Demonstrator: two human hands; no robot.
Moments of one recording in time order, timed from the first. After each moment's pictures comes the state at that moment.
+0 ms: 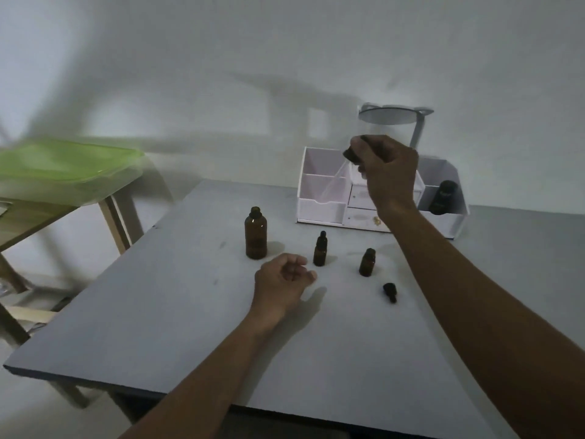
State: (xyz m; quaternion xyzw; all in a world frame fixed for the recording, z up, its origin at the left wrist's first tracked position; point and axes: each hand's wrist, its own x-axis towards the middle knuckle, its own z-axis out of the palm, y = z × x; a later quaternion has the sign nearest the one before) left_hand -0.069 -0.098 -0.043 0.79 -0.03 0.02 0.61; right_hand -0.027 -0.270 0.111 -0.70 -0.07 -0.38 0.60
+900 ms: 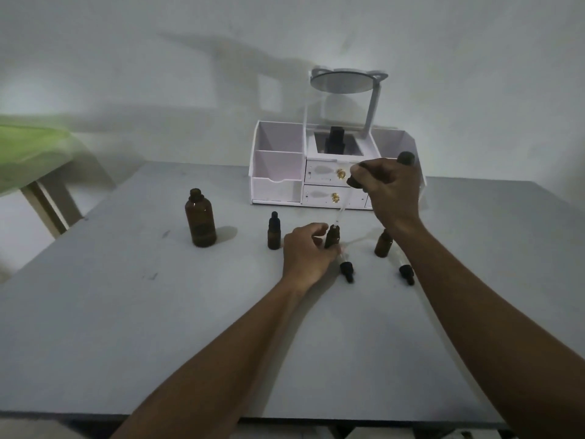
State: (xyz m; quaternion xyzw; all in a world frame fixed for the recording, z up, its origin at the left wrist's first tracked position) left_hand -0.033 -0.232 -0.050 0.83 -0.12 0.05 0.54; right_hand -0.042 -0.368 0.047 -0.79 -0.02 -0.39 0.47
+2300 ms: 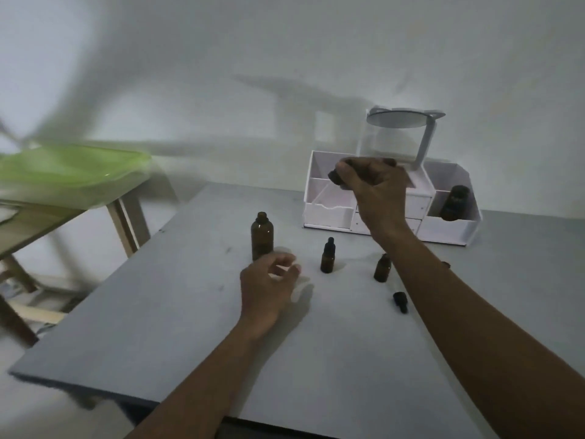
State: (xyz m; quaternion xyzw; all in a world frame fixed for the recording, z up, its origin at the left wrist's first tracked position) left_hand -0.059 -0.079 -0.043 0.80 -0.02 0.15 0.58; right_hand -0.022 -0.255 0.085 -0.72 -0.13 -0.33 0.59
